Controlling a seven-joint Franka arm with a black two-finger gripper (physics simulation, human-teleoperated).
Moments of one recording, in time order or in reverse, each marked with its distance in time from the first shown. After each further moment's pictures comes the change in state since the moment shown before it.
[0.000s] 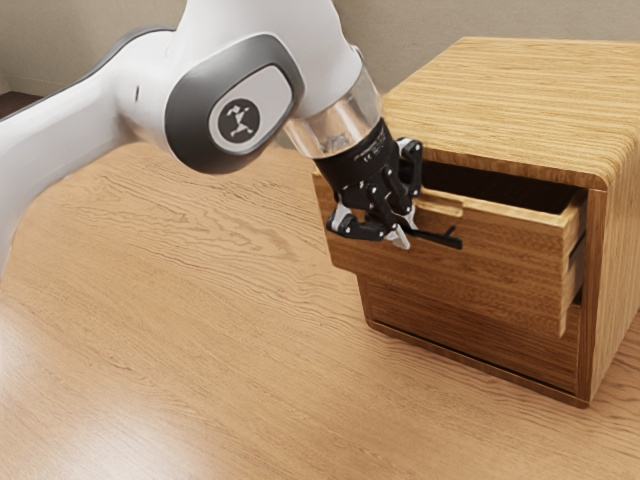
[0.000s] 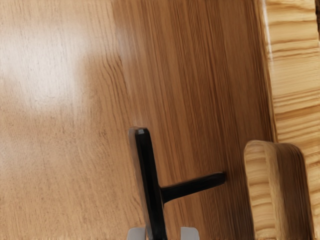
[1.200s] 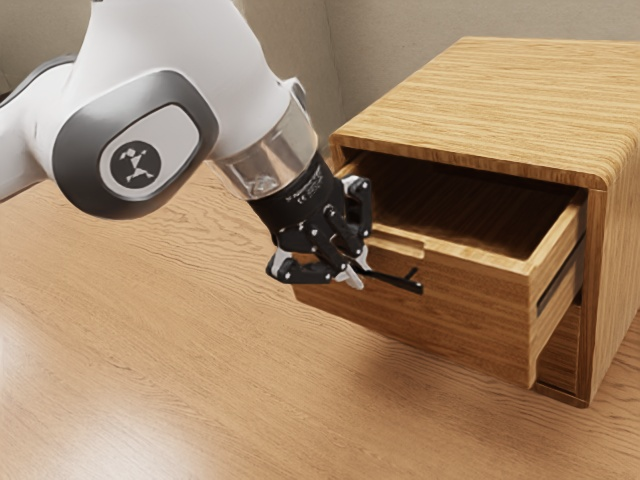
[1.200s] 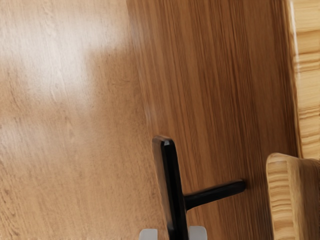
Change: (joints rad) arm -0.039 -0.256 0.002 -0.283 -0.003 0.014 -0.039
